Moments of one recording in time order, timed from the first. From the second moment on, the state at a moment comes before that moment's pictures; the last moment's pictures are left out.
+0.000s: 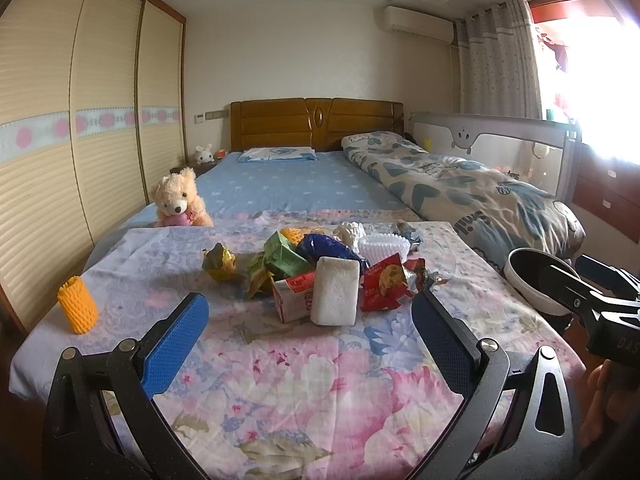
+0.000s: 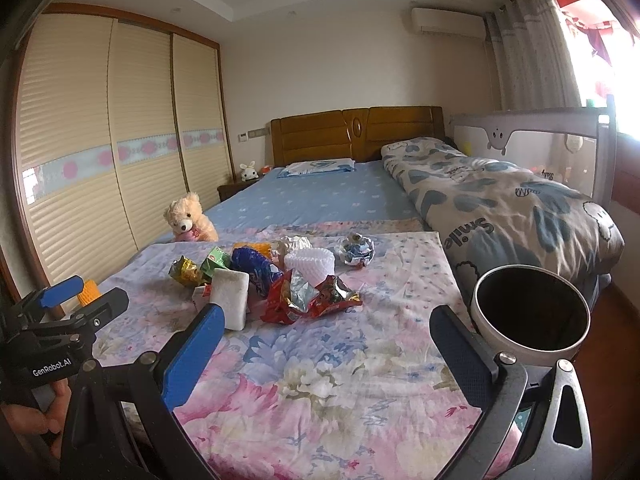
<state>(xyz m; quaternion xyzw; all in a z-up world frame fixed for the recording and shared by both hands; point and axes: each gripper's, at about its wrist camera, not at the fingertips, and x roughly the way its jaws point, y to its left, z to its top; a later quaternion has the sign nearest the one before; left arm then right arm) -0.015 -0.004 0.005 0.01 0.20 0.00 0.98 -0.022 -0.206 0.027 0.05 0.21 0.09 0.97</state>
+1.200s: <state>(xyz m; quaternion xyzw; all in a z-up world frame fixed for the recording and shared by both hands) -0.016 -0.006 0.001 0.00 0.20 -0.01 0.98 -0.021 -0.203 0.025 0.06 0.21 0.09 0.97</state>
